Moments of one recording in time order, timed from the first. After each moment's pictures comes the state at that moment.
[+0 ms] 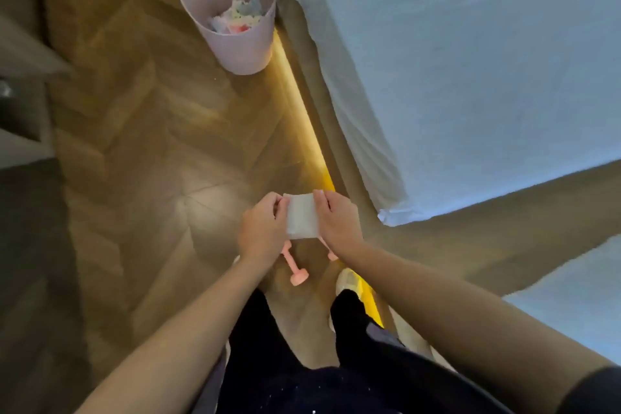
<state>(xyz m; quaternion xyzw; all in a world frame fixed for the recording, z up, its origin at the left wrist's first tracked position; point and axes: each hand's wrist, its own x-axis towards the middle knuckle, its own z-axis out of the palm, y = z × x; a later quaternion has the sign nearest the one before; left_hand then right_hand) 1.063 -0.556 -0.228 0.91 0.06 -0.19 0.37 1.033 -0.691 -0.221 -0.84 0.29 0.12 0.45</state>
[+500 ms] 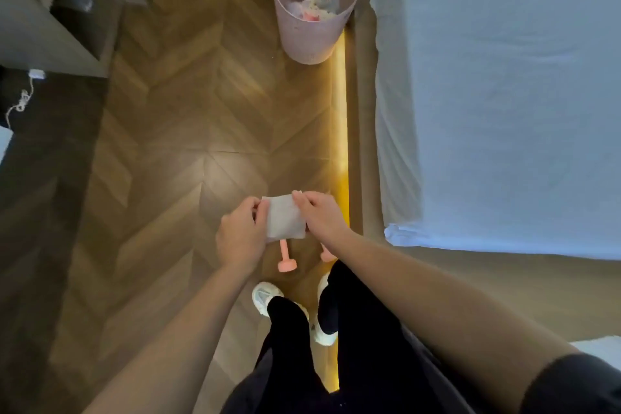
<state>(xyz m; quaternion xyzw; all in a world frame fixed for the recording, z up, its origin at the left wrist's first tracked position) 0.973 -0.505 -0.239 0.90 0.24 -0.09 0.36 1.012 -0.650 -0.232 -0.81 0.14 0.29 0.49</state>
